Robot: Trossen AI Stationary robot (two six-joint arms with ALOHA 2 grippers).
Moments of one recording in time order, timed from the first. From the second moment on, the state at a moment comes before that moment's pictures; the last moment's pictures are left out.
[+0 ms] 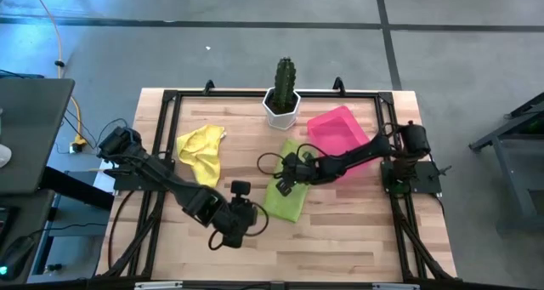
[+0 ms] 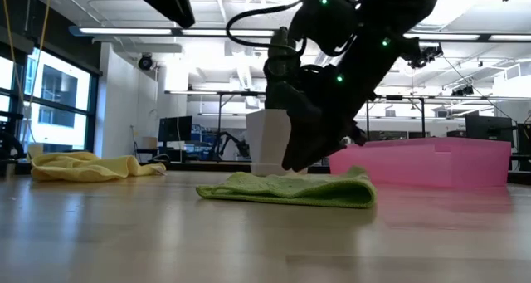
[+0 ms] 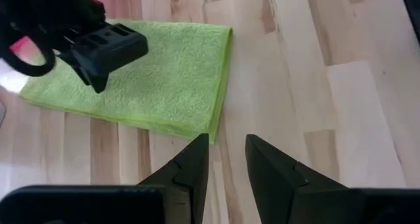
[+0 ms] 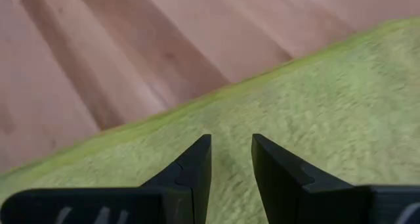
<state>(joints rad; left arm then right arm) -0.46 1.69 1.34 -0.75 -0.41 -0.28 0.12 1.87 1.01 -0.11 0.37 0.73</state>
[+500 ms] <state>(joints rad) -0.52 1.69 1.34 -0.75 -0.41 -0.31 0.19 2.04 1.02 0.24 0.32 0.48</state>
